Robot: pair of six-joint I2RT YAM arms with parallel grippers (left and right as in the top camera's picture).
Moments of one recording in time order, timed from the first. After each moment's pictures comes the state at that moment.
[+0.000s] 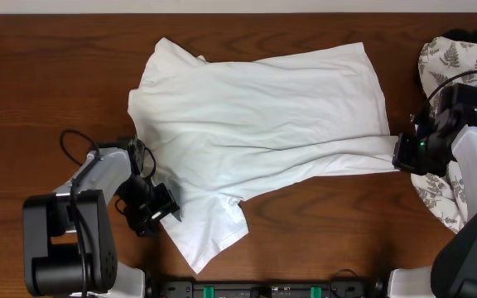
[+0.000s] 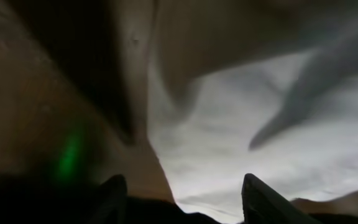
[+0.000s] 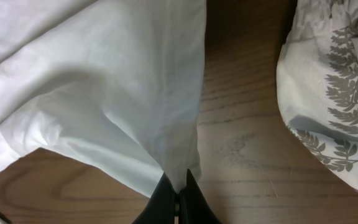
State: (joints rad) left arm 0.07 1.67 0.79 -1.10 0.31 -0.44; right arm -0.28 1.60 1.17 -1.10 -0.15 0.06
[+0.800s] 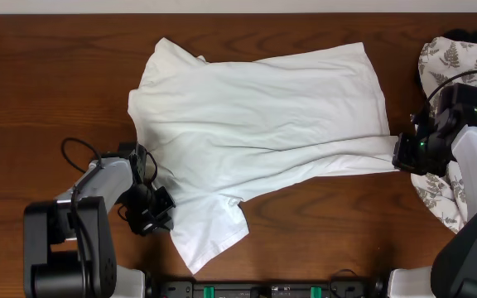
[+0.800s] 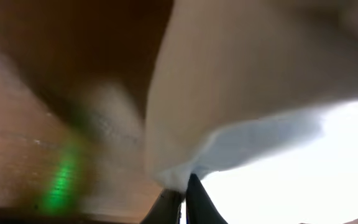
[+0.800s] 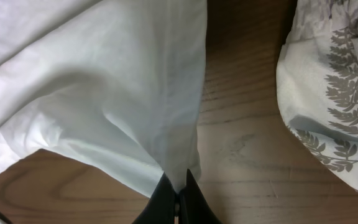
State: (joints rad) left arm 0.06 1.63 0.72 -0.97 0.29 -0.47; right arm -0.28 1.60 1.17 -1.10 -0.15 0.06
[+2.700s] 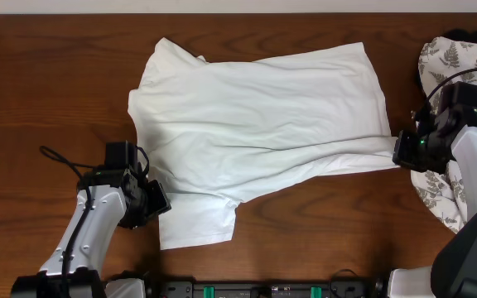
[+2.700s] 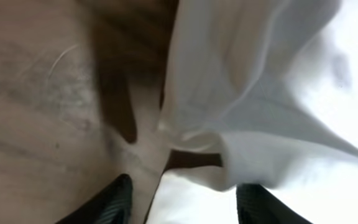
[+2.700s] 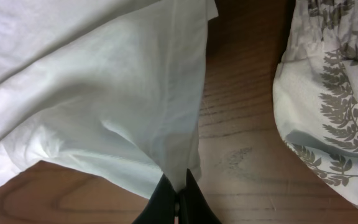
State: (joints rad) left arm 0.06 1.33 0.64 -0.83 0.17 -0.38; right arm -0.28 1.60 1.16 -1.05 -0.15 0.06
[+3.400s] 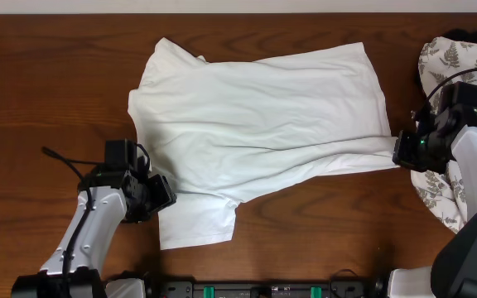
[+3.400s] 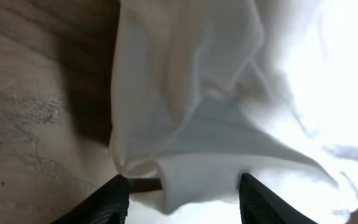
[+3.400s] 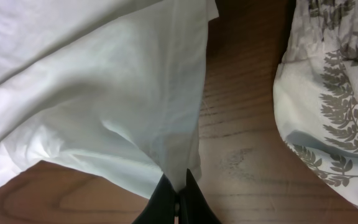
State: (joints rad) left arm 0.06 1.33 0.62 -0.73 0.26 -0.38; right arm -0.28 1.60 1.16 -1.05 -0.15 0.06
